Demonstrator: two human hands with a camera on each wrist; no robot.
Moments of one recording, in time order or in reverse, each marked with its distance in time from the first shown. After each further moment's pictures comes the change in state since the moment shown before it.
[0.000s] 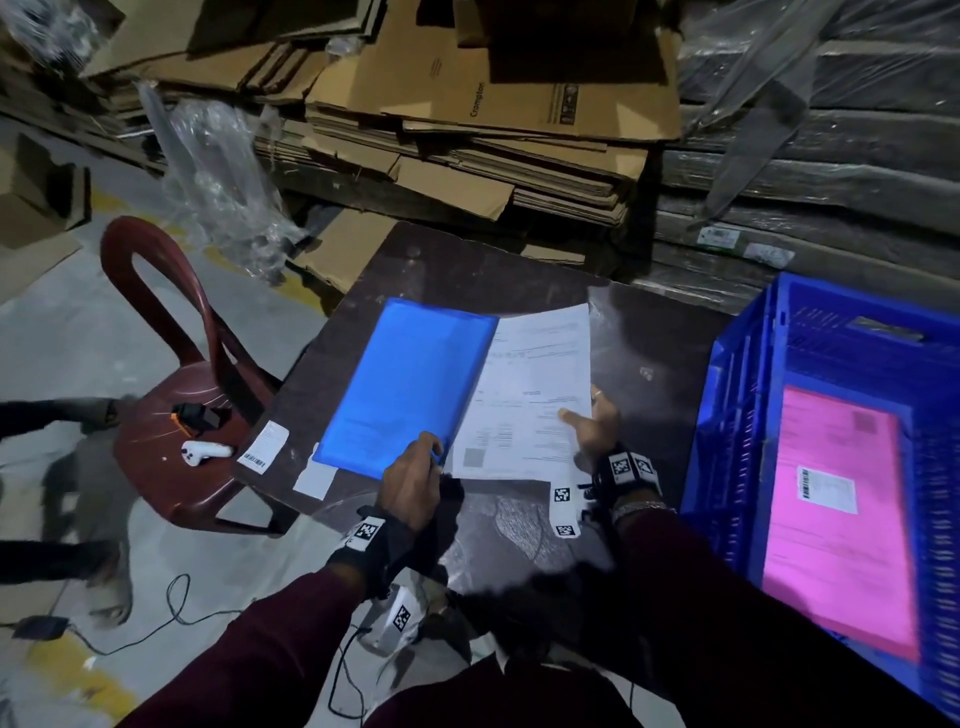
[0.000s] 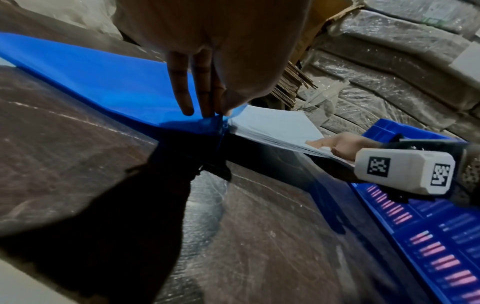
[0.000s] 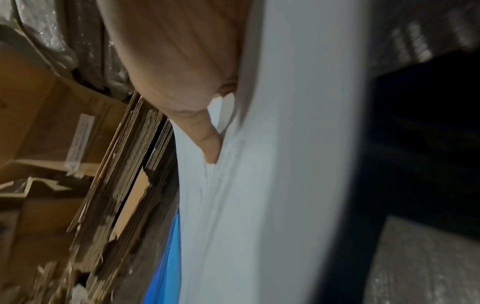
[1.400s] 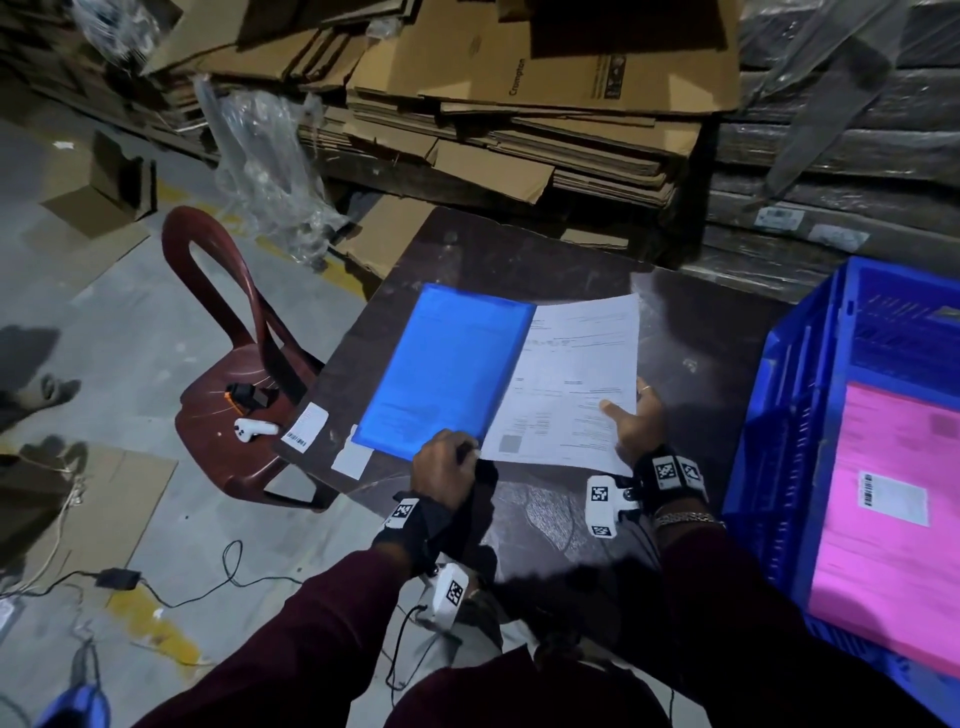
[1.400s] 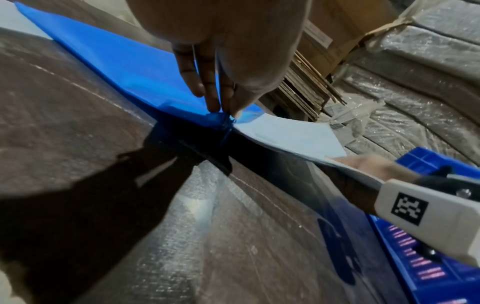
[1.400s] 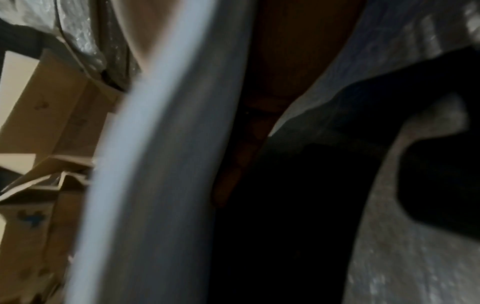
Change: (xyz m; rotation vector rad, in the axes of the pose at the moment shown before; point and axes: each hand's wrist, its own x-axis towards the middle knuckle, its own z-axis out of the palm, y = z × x) left_hand 0.005 0.013 0.000 -0.049 0.028 -0.211; right_hand 0.001 0.008 -0.004 0.044 0.026 -0.053
